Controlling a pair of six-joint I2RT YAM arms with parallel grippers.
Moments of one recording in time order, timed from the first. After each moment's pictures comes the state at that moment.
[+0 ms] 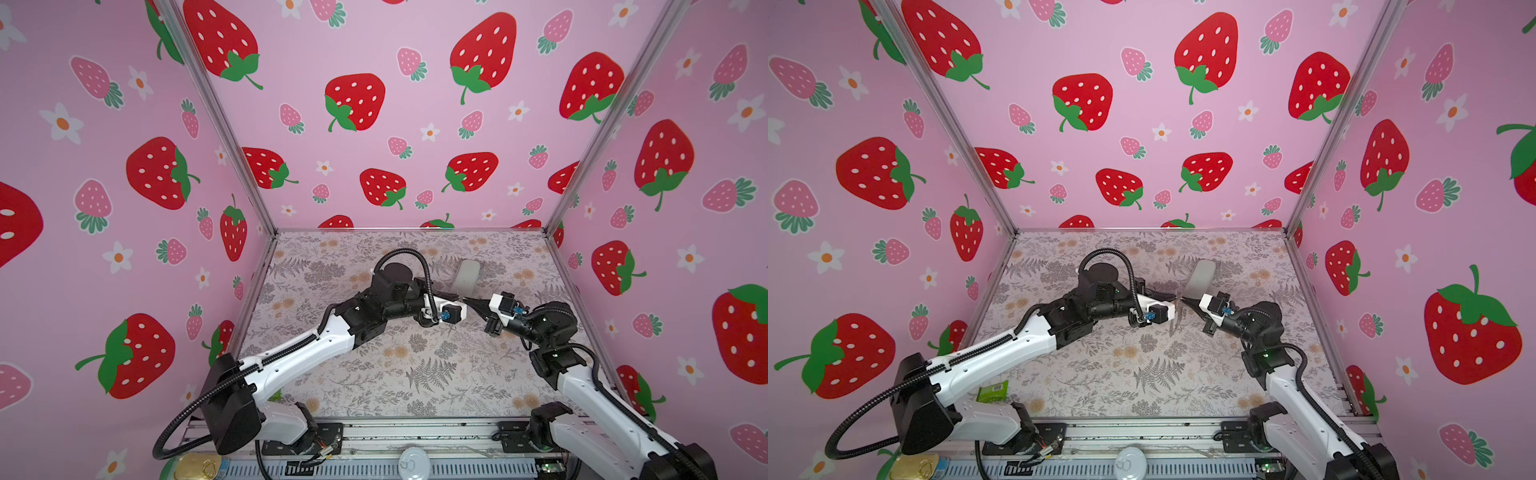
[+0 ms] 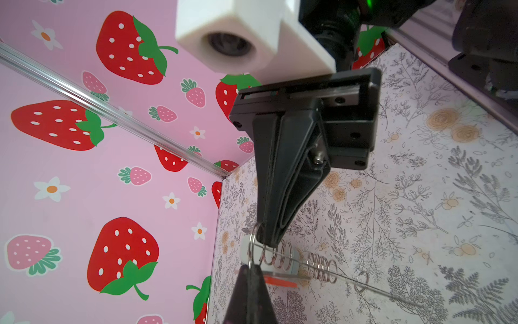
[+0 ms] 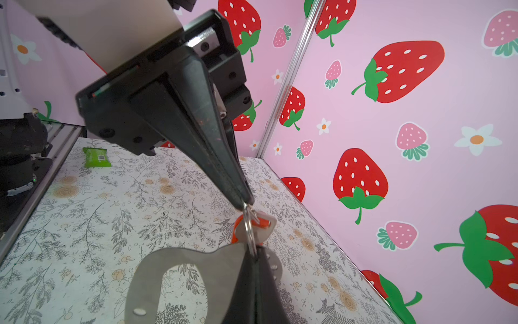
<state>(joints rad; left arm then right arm) -0.86 1.38 1.13 -0.03 0.36 1.02 0.38 0.88 0.42 0.57 -0.82 -0.31</state>
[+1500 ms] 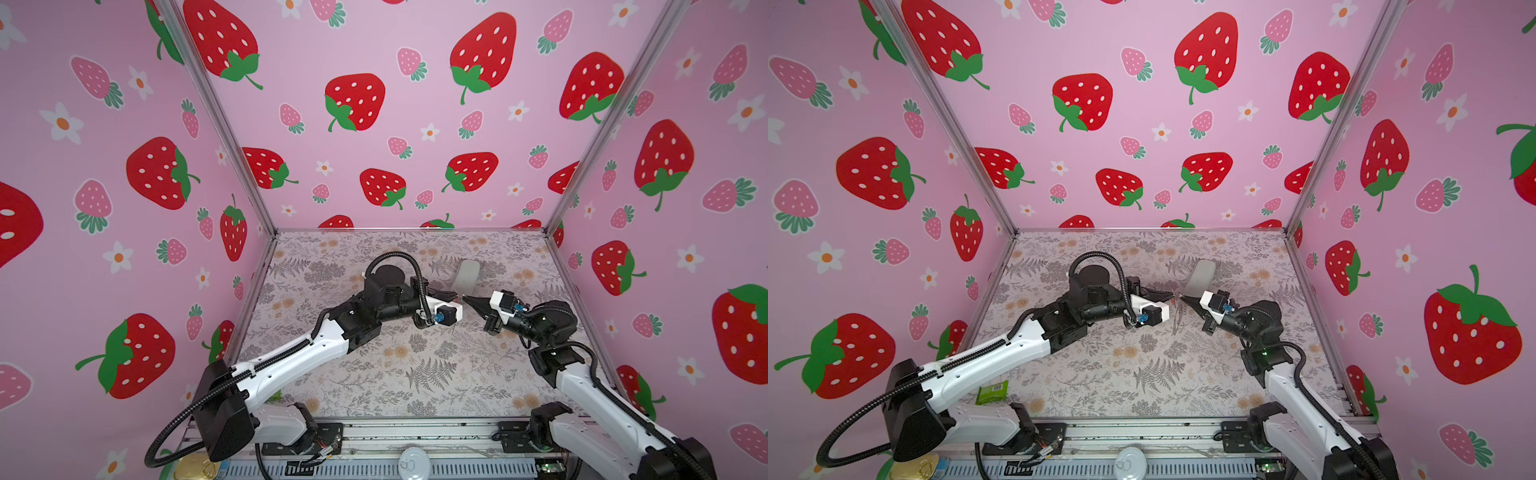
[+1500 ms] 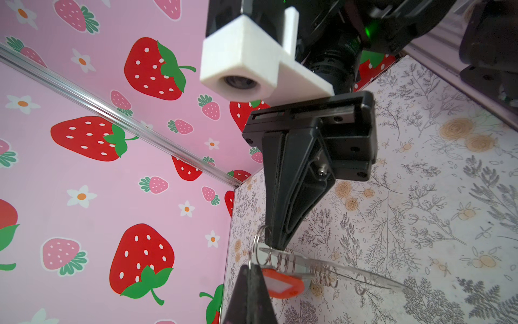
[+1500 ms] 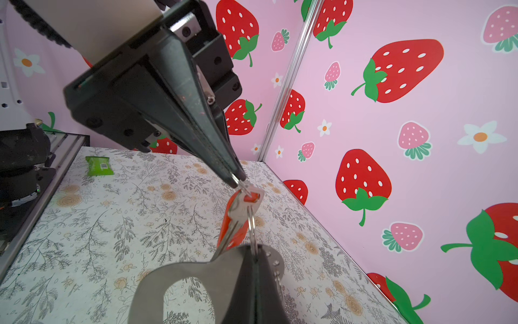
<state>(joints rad) -0.85 1.33 1.08 0.04 0.38 1.02 0.38 0.91 0.43 0.61 -0.84 -0.27</state>
